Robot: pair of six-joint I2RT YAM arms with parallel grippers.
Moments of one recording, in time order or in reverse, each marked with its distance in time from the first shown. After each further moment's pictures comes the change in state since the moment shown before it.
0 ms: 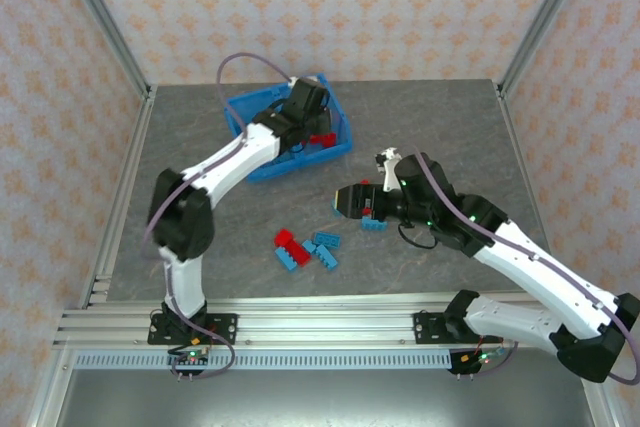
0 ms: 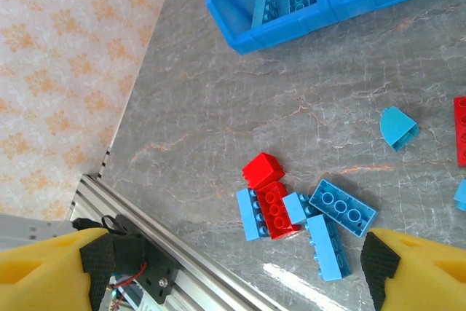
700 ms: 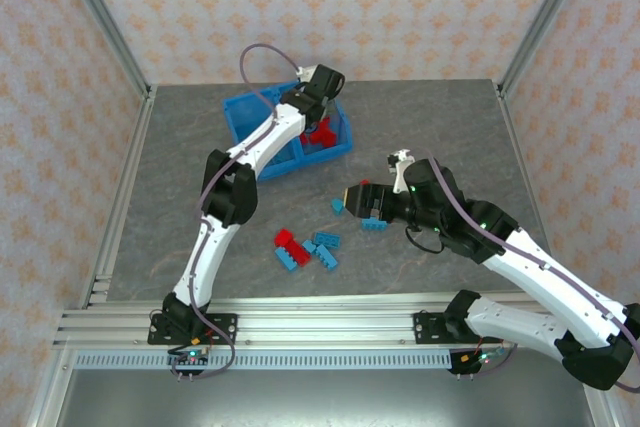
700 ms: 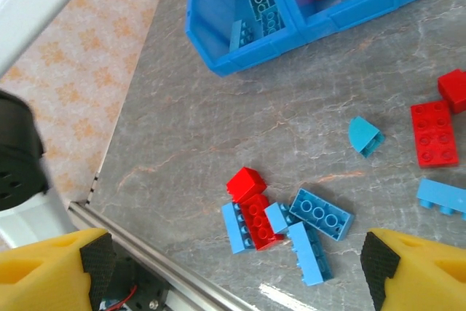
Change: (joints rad) left arm 0.042 0.418 0.509 -0.198 -0.169 -0.093; right arm 0.000 -0.048 -0.016 -0.029 0.095 0.024
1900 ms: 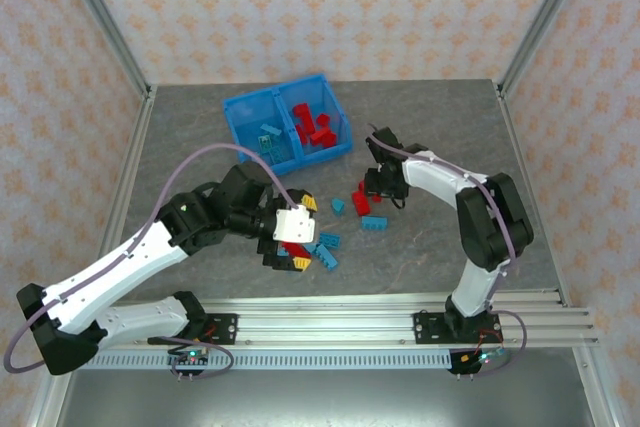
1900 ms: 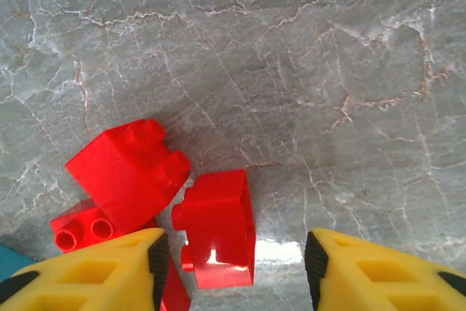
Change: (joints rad) left arm -0.333 -1.363 -1.191 -0.124 0.807 1.380; right arm -0.365 0.856 0.139 0.026 0.085 -0.246
